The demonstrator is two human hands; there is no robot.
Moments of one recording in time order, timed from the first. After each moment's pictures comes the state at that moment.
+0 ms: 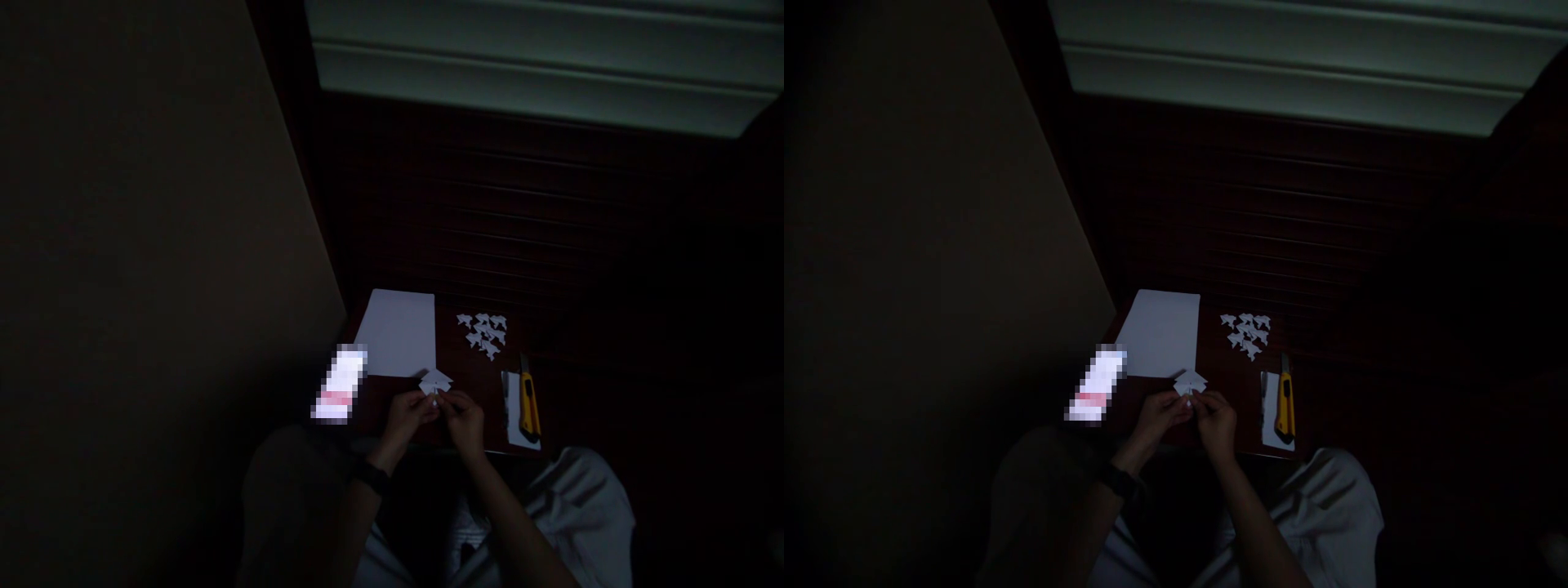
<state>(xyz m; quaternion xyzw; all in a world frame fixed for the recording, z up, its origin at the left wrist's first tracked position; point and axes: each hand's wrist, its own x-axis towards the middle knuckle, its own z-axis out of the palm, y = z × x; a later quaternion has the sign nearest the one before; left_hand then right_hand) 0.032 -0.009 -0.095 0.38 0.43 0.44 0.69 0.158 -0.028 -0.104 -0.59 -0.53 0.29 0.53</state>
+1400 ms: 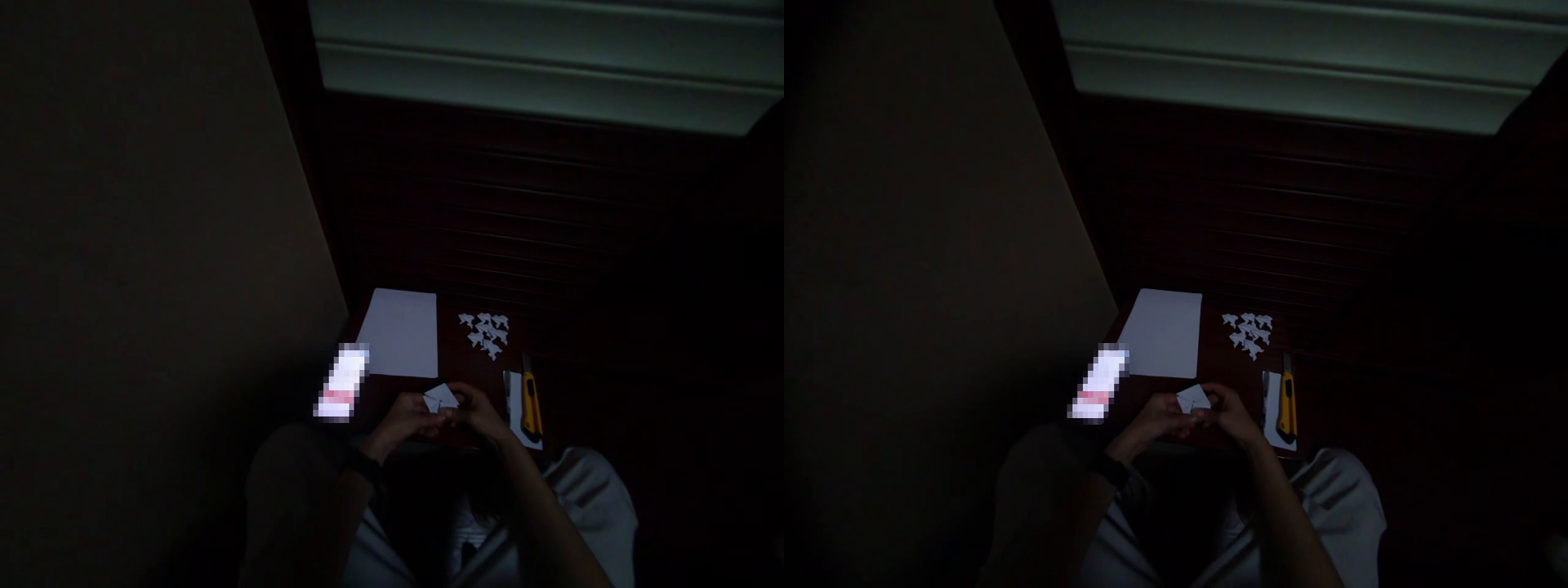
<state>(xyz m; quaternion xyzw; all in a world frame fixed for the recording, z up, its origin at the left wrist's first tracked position) 0.016 -0.006 -0.081 0.46 0.41 0.27 0.74 0.197 -0.018 -0.083 -0.44 -0.48 0.63 0.42</state>
